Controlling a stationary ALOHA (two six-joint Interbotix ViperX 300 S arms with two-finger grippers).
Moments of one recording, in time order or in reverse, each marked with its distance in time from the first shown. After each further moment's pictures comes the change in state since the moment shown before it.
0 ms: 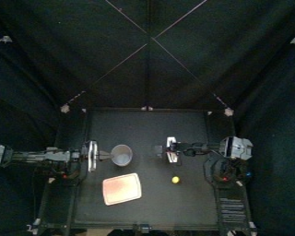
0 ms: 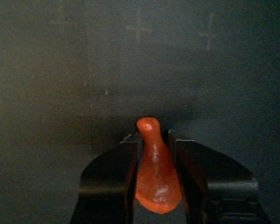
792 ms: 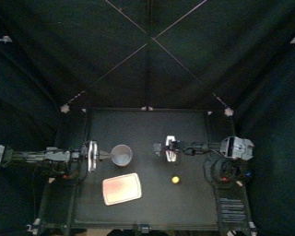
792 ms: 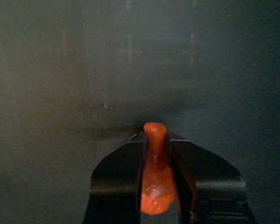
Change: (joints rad) left arm 0.000 -0.003 0.000 0.000 0.000 0.000; right arm 0.041 -0.031 -0.060 0.046 0.017 0.023
